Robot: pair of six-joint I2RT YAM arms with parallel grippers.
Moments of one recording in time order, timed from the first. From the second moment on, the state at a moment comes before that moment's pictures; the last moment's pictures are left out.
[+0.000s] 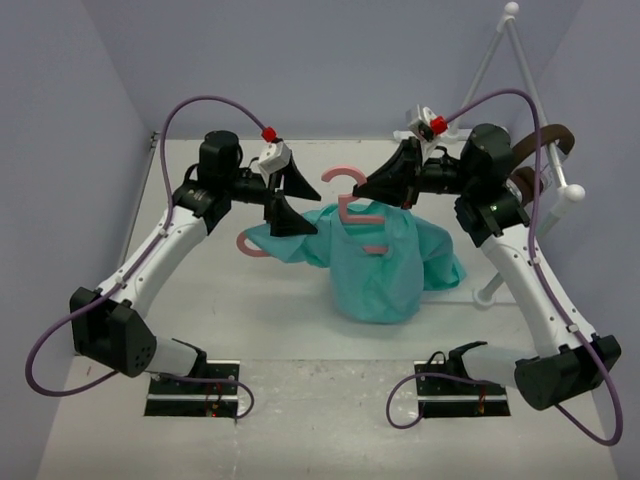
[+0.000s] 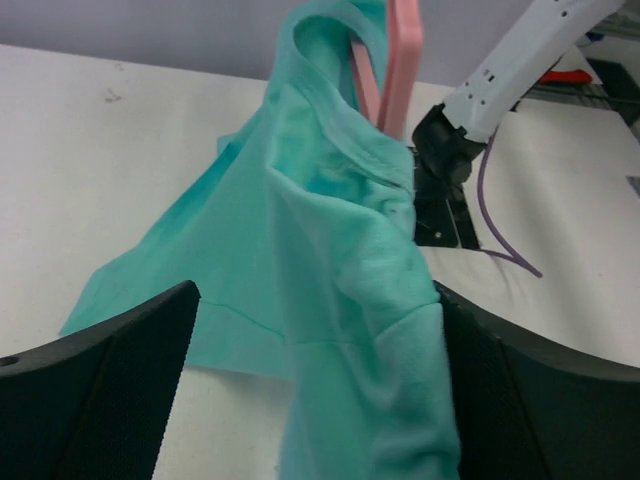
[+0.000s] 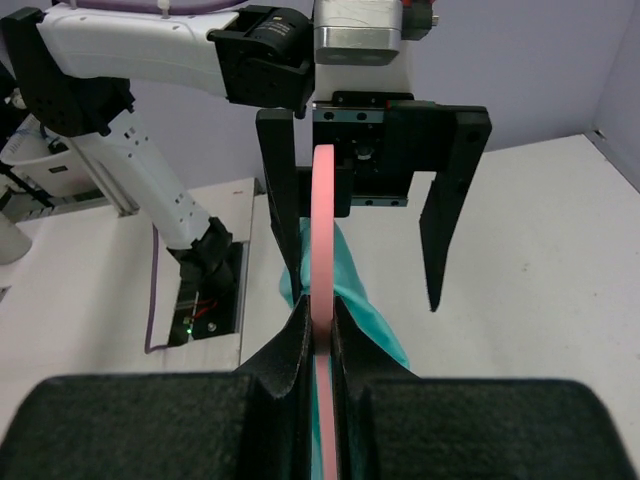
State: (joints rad) left arm -0.38 1.41 1.28 -0.21 1.28 0.11; right arm 0.32 1.24 1.35 -0.07 -1.17 0.21
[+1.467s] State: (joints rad) left arm -0.23 1.13 1.09 -0.19 0.50 0.05; right arm 0.19 1.20 1.43 -0.27 -0.97 0.25
